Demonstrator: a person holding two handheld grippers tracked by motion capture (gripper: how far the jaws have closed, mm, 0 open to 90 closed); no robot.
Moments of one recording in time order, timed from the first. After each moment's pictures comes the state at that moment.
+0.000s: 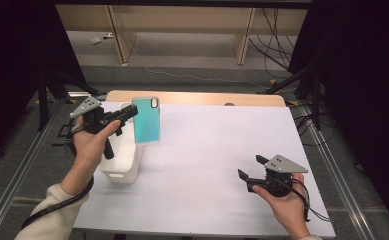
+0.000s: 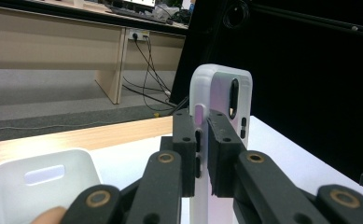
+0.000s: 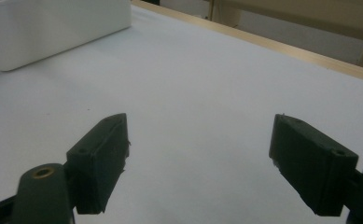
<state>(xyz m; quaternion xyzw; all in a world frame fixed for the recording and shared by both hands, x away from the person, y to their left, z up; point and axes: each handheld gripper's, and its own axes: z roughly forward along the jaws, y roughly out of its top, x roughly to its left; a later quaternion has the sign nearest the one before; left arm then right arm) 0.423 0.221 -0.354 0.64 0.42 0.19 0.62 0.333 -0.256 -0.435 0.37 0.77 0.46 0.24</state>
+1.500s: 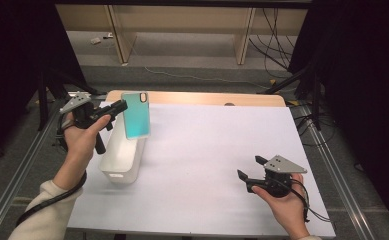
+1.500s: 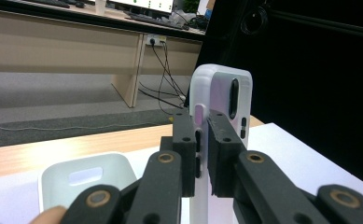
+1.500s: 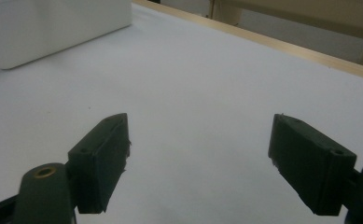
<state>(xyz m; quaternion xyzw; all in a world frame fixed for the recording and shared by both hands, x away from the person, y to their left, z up) 0.436 0.246 -0.353 0.62 0.43 0.21 0.62 0.333 -0.255 -0.436 0.37 0.77 0.46 0.24</state>
